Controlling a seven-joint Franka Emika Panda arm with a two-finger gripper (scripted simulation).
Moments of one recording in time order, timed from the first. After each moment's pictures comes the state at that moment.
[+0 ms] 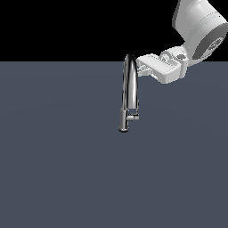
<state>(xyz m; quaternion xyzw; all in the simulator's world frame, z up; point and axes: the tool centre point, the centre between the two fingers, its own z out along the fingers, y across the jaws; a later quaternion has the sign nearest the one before) 0.052 -0.091 0.247 -0.68 0.42 0.42 0.42</state>
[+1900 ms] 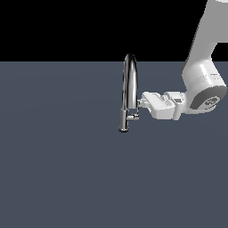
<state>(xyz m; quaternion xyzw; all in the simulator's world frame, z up) 0.032 -0.094 0.133 -0.50 0.50 0.49 0.50</state>
